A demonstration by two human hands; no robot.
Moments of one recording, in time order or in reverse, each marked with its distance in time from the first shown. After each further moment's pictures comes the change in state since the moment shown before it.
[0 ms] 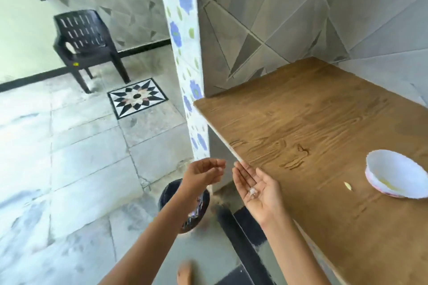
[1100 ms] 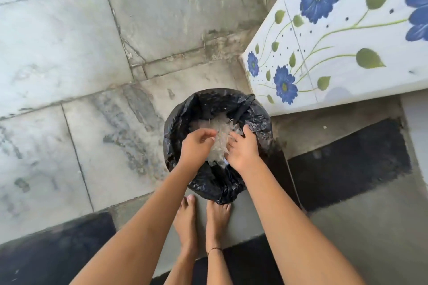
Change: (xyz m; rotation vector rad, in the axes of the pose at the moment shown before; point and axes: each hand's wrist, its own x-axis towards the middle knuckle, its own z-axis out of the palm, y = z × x) left_hand 0.337 -0.551 -0.266 0.124 0.275 -0.560; right_hand 0.605 0.342 -0.225 -0.638 0.580 0.446
